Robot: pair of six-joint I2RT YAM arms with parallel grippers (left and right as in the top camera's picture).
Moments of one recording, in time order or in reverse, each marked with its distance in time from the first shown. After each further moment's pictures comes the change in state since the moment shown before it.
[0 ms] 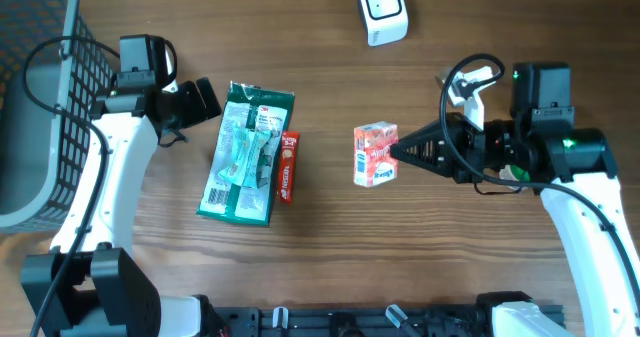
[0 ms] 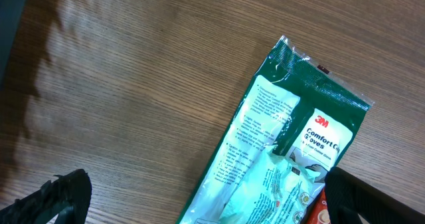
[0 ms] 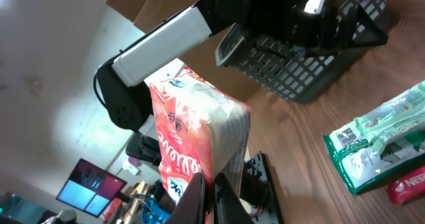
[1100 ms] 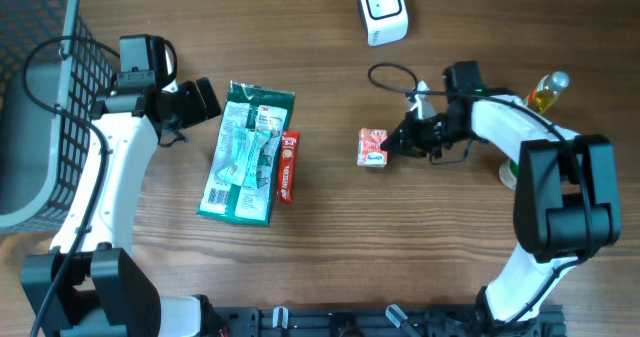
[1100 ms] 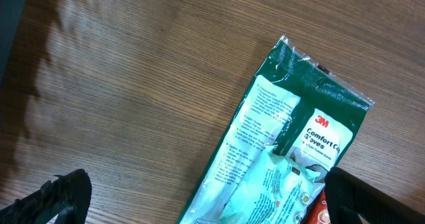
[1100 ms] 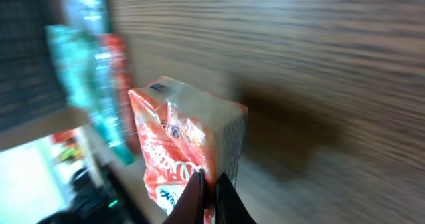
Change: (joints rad) left arm 0.000 0.000 0.000 0.000 0.000 0.000; right arm 0.019 0.694 0.009 0.201 0.679 0.219
